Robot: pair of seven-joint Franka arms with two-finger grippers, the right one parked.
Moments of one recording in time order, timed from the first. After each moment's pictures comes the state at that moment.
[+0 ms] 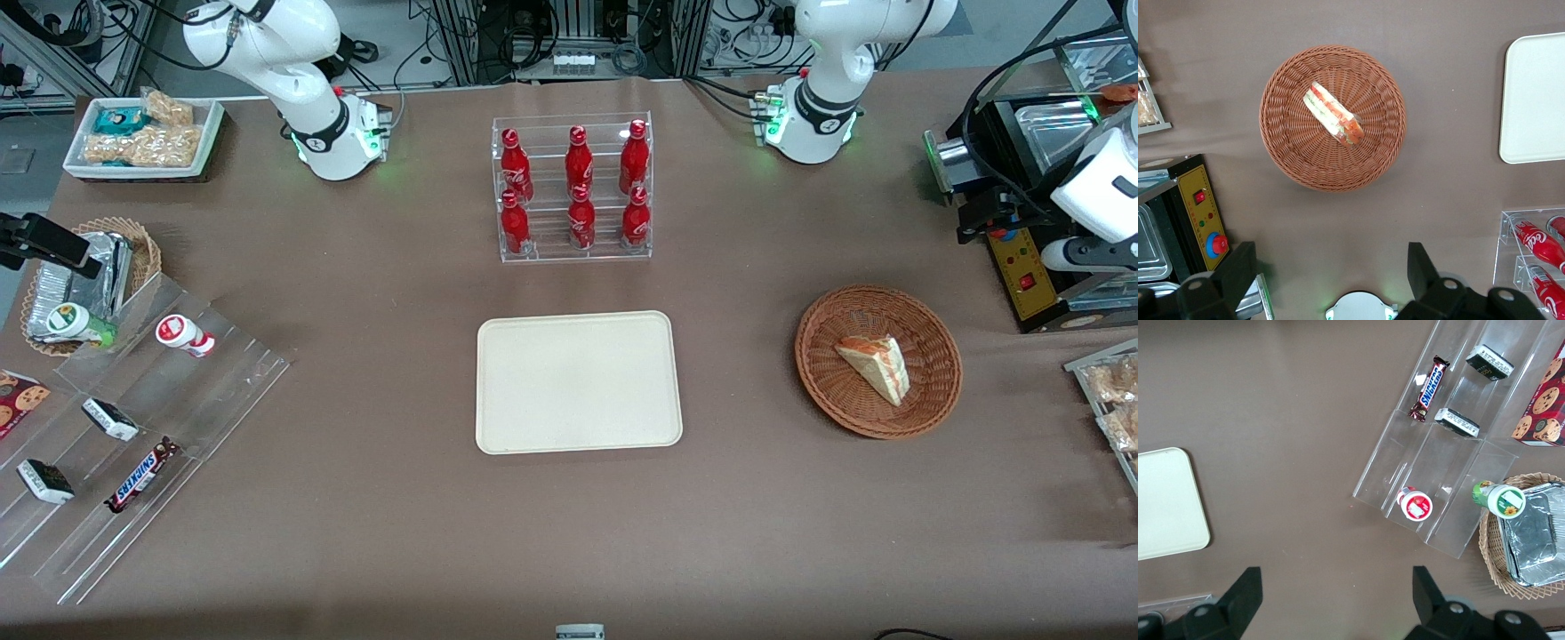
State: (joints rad) arm 0.00 -0.03 -0.02 -1.62 0.02 1.46 0.04
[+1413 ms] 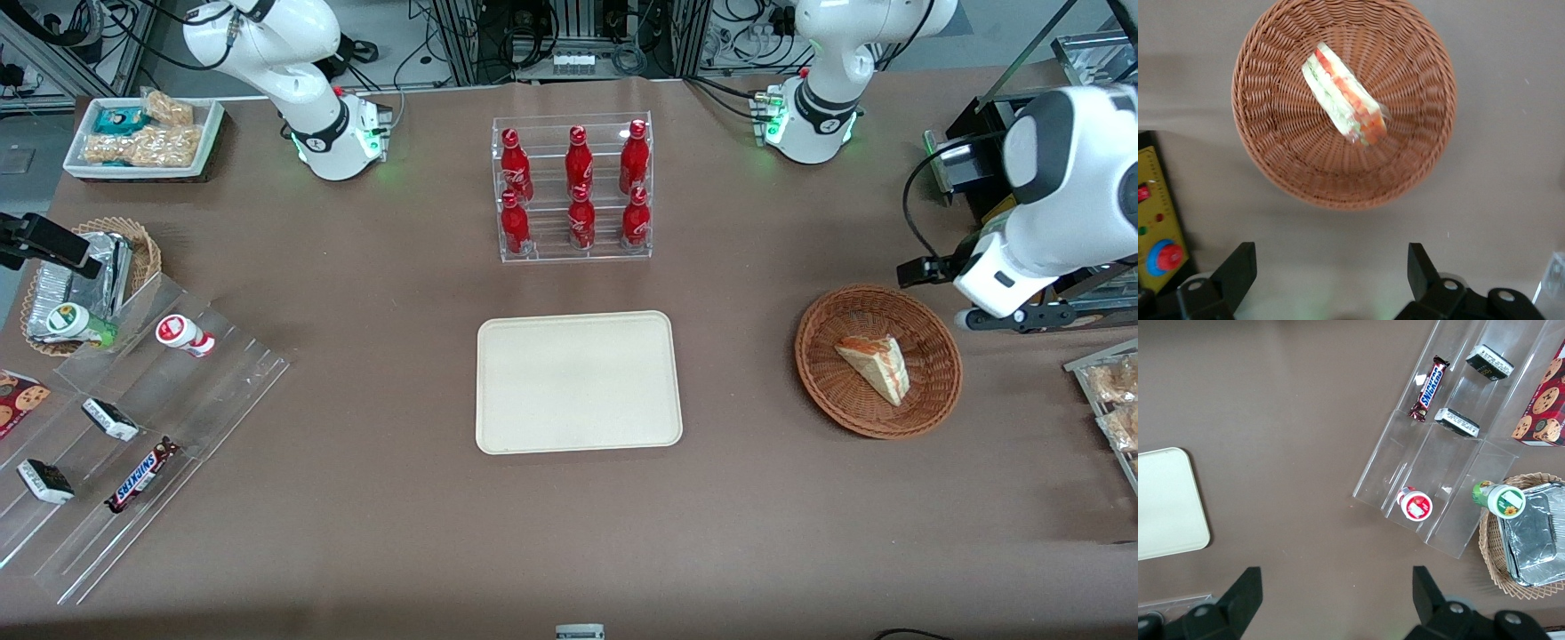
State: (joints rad) arm 0.01 0.00 0.00 -2.05 0.04 1.84 -0.11
